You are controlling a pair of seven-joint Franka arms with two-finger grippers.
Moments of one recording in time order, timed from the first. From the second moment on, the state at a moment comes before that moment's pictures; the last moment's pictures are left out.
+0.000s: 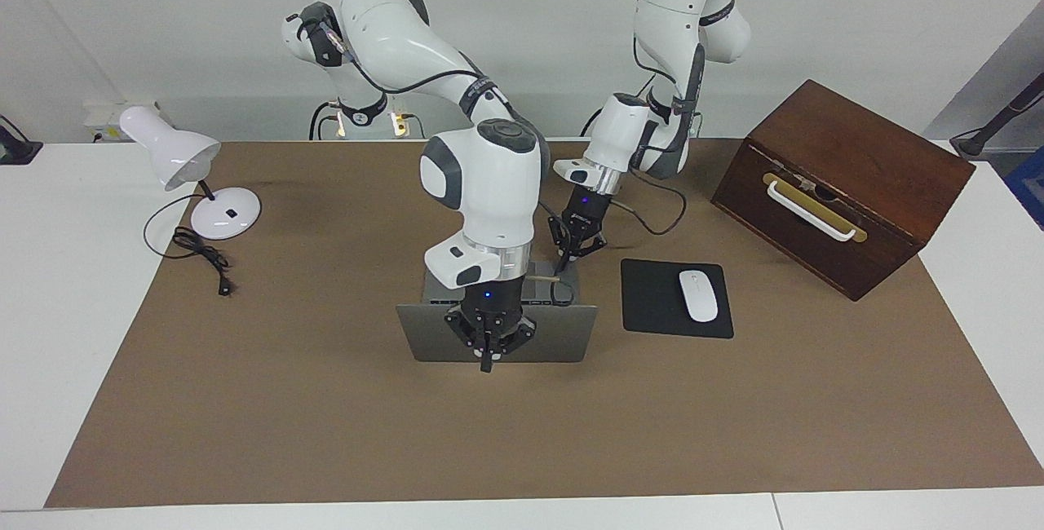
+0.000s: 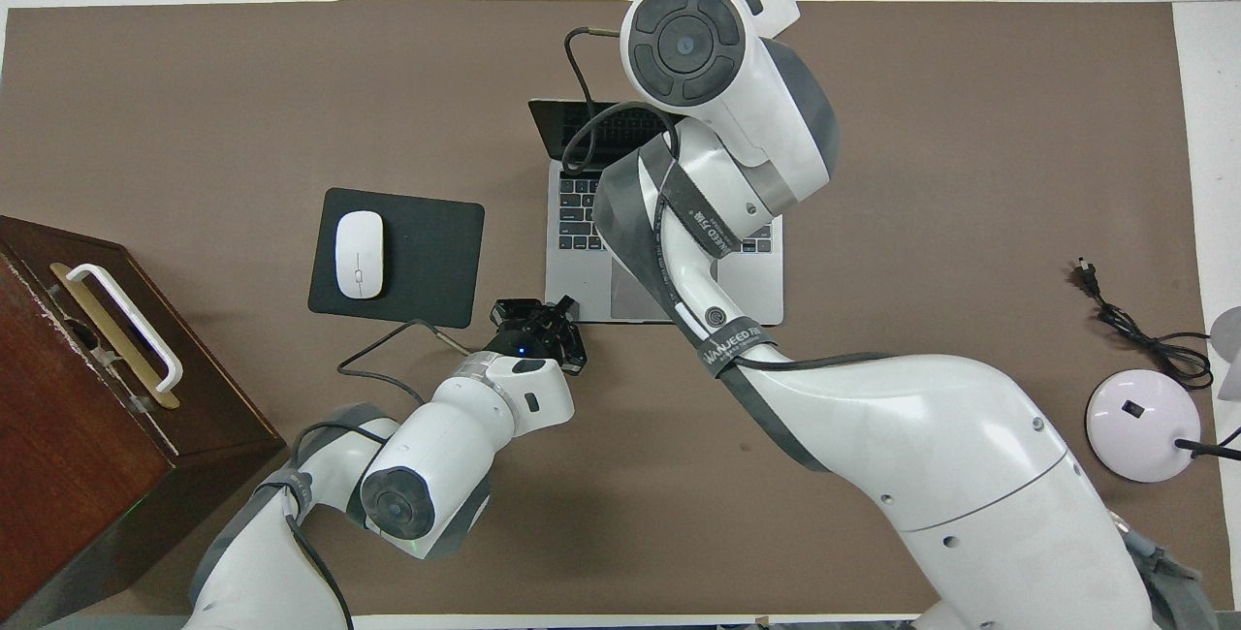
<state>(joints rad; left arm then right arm) -0.67 0.25 0.02 -2.52 -0.03 3.48 0.07 0.48 0.79 -0.02 -0.95 -0.33 2.08 0.83</state>
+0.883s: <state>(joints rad) -0.66 0.25 0.02 -2.52 0.01 3.48 0.07 0.48 0.79 0.01 -0.95 -0.15 1.96 0.83</state>
